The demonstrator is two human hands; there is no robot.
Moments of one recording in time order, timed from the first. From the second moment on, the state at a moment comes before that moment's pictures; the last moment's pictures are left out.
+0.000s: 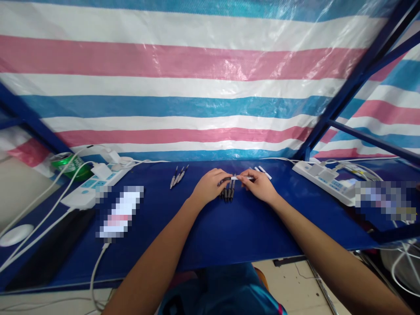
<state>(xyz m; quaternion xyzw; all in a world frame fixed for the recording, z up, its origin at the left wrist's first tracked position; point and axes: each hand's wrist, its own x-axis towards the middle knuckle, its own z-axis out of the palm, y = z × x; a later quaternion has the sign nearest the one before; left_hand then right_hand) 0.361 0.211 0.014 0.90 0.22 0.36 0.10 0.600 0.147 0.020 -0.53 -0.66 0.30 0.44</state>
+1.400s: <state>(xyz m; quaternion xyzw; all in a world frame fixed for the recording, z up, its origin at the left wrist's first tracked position) 0.365 0.206 0.011 0.93 0.20 0.29 0.12 0.601 0.148 0.014 -0.48 -0.77 0.24 0.33</state>
